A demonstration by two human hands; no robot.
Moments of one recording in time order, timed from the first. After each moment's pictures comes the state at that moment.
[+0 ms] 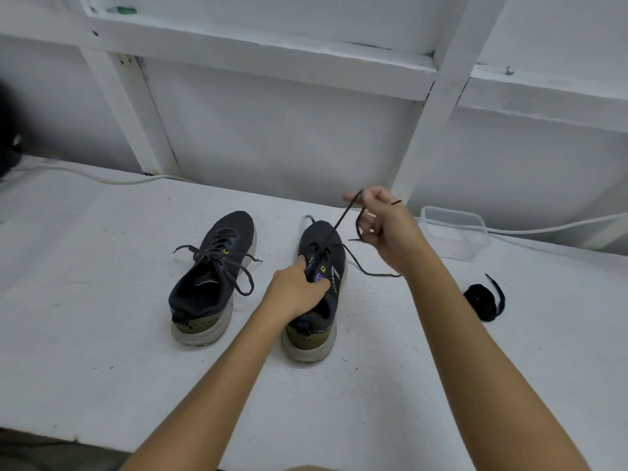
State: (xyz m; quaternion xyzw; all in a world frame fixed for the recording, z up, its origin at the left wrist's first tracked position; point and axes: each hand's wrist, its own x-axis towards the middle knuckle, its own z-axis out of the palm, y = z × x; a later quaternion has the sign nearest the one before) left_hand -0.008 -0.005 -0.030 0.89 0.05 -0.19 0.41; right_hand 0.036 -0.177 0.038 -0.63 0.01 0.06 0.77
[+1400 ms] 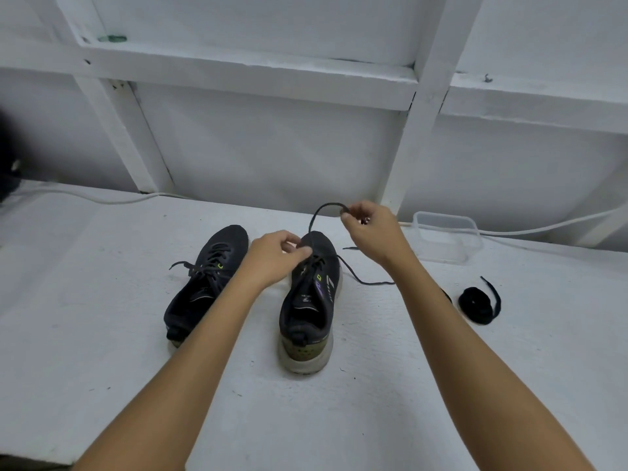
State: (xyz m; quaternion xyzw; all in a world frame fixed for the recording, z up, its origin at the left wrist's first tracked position) left_hand 0.036 0.020 0.008 0.90 0.01 -0.10 0.43; right_hand 0.054 -0.185 0.023 -0.87 0.02 -0.07 0.48
